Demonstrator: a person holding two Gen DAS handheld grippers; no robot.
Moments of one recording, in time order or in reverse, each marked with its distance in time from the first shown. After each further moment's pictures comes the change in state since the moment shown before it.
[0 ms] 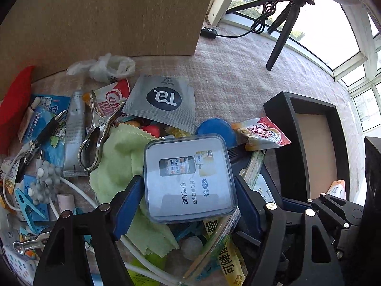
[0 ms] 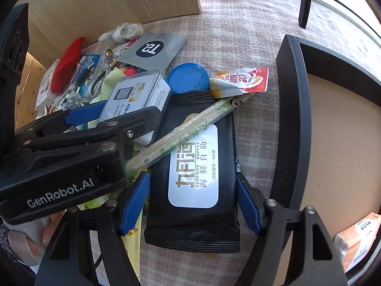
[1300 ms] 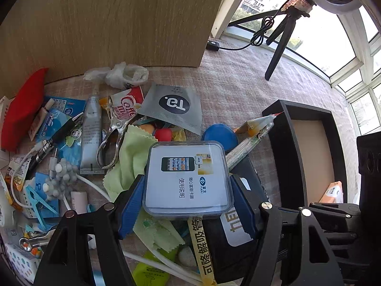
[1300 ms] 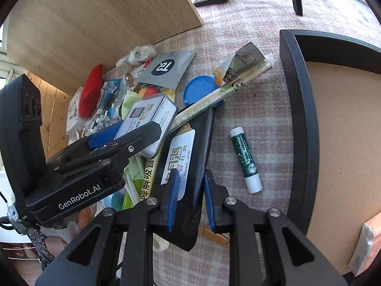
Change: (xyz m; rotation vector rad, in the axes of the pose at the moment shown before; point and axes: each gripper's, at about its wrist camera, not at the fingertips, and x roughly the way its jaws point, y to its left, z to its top) left arm -0.023 0.012 -0.009 -0.005 -0.065 -0.004; right arm -0.018 -0.006 -0.002 0.129 -0.048 0.208
